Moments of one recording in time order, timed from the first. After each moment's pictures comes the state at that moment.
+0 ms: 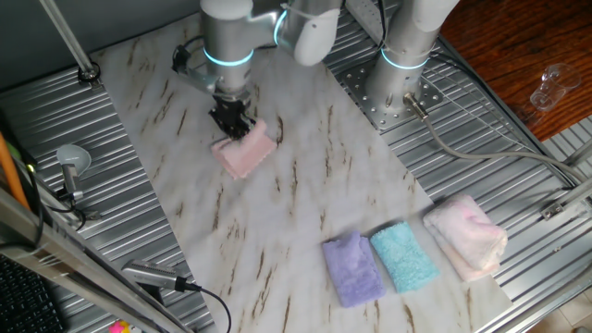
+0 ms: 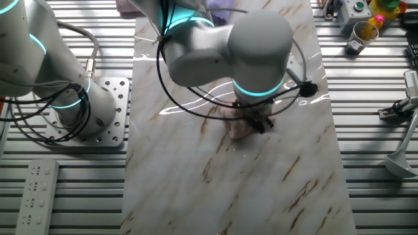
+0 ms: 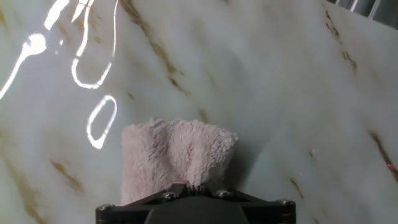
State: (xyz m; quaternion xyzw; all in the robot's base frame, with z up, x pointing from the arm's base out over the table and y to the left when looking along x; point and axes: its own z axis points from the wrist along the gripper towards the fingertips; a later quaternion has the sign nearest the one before) arm 0.483 -0.064 0.021 -0.31 0.95 0.00 0.06
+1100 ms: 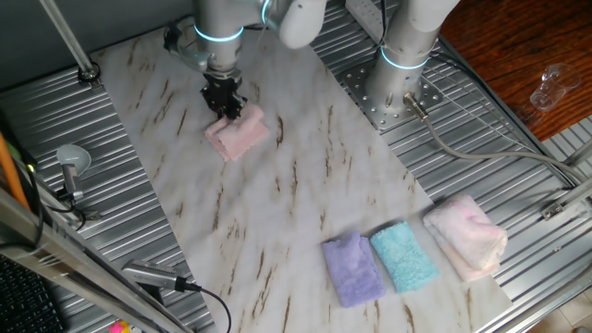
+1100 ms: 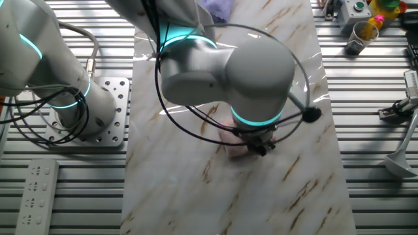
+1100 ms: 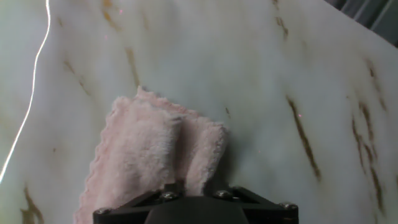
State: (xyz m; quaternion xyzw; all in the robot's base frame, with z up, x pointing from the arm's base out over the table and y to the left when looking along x) arm 0.480 -0.107 0.027 -0.30 0.95 0.02 0.07
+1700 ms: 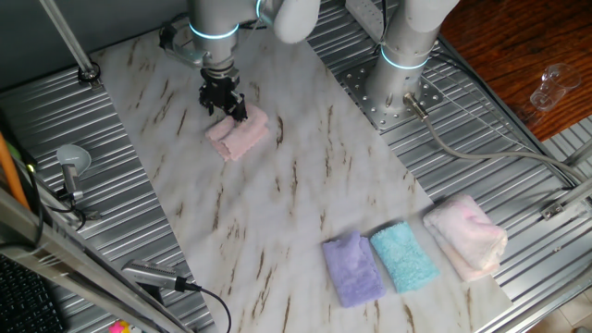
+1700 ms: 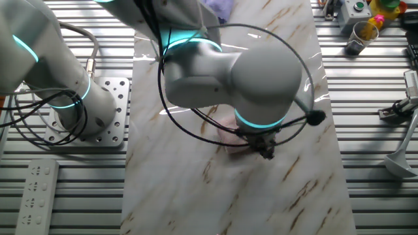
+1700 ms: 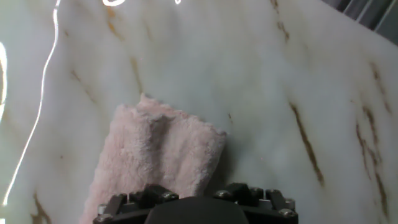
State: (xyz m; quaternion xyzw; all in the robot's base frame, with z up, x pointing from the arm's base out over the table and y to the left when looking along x) arm 0.485 -0.101 0.040 -0.31 0.95 0.01 0.05
